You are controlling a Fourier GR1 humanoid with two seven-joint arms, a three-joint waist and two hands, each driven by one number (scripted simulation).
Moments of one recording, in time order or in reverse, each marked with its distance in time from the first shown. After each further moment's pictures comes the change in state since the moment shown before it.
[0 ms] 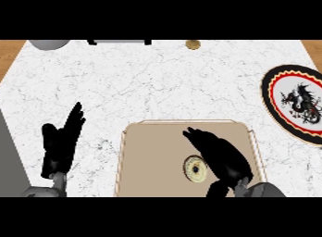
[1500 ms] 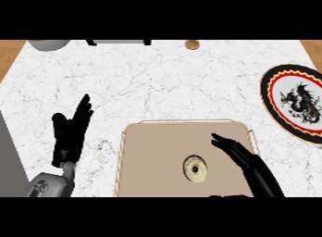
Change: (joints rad) left arm -0.100 0.041 -0.089 0.073 0.090 0.092 -0.019; right arm 0.275 -0.130 -0.086 -0.009 -0.281 -0.626 -0.692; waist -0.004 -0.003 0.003
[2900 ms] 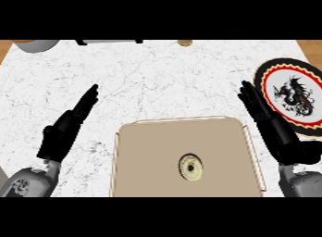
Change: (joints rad) left arm -0.048 0.180 -0.100 -0.134 0.007 -0.207 -0.084; right arm -0.238 0.039 -0.260 0.099 -0.574 0.263 0.135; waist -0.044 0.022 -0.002
